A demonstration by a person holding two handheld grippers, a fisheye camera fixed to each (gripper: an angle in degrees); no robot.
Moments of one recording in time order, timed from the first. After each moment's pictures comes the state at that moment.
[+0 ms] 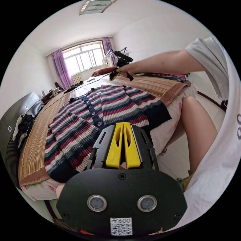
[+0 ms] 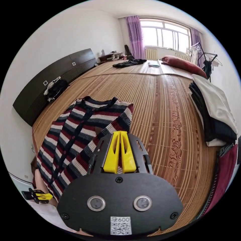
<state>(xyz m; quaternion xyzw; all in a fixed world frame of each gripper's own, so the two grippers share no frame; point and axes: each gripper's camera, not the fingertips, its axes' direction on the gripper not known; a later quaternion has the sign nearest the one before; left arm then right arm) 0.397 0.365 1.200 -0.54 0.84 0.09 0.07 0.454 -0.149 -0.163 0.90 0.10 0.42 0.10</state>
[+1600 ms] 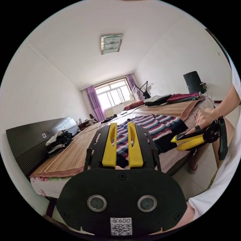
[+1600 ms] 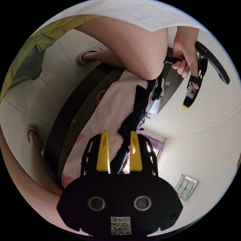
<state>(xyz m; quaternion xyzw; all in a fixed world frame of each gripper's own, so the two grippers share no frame) 0.138 0.361 1.427 -0.47 0.81 0.01 0.35 0.220 -1.053 -0.443 0.25 0.81 0.47 0.24</state>
